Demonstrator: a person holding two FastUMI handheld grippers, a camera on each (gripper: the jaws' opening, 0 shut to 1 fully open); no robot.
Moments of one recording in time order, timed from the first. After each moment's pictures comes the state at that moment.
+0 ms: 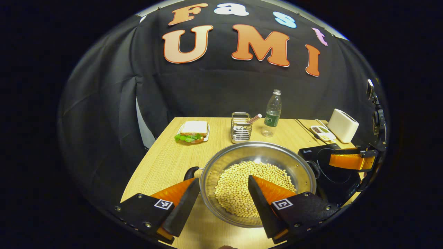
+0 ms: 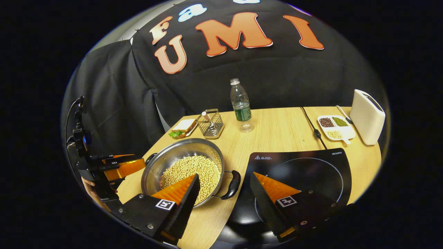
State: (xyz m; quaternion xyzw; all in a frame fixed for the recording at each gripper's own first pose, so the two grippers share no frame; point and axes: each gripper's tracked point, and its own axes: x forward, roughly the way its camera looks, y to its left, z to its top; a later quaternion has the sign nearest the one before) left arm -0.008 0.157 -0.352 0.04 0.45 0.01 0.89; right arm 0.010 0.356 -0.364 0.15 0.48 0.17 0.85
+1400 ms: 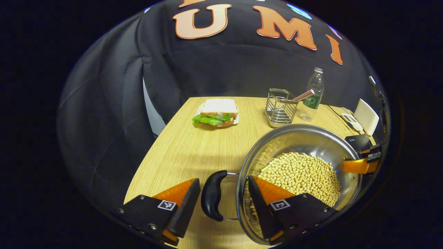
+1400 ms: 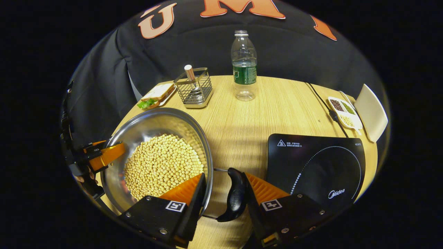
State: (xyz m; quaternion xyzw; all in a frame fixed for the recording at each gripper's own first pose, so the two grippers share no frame) left arm 0.016 0.213 -0.452 0.05 0.50 0.04 0.87; right arm 0.012 0.393 -0.465 0.08 0.60 0.13 0.79
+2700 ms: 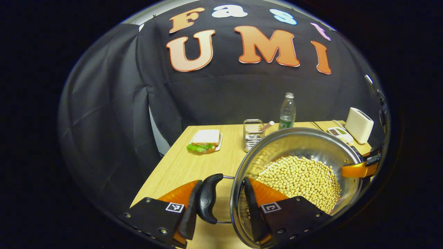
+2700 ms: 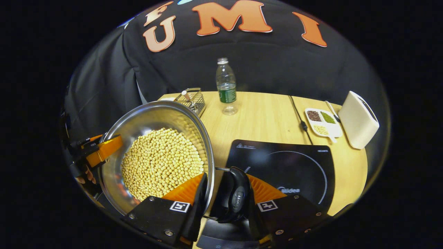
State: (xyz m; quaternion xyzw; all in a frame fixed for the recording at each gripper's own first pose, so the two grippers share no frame) left arm 0.024 0.207 -0.437 0.09 0.40 0.05 0.91; right arm 0.025 0.316 -0.416 0.07 0.54 0.14 0.83
